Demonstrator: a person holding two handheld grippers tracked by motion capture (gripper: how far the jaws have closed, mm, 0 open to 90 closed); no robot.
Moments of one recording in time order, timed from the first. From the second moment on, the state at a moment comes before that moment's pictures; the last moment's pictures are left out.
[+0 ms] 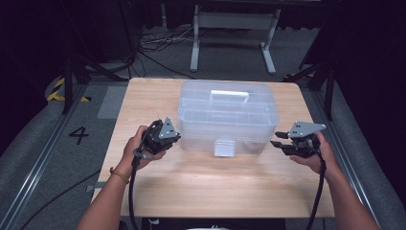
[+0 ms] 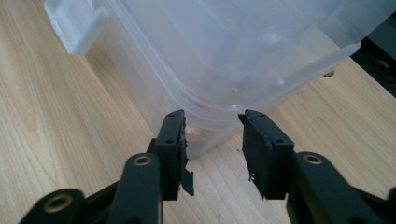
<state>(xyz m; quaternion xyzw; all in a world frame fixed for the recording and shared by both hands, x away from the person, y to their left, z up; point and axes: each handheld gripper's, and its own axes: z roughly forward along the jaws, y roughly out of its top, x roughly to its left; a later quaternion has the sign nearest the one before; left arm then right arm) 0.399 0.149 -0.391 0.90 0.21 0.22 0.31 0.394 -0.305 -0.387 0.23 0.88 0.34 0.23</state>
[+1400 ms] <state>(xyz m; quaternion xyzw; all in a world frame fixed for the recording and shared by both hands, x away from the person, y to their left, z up) 0.364 0.191 -0.439 0.90 0.27 0.22 0.26 0.361 -0.359 -0.419 0.32 0.86 0.29 0.26</state>
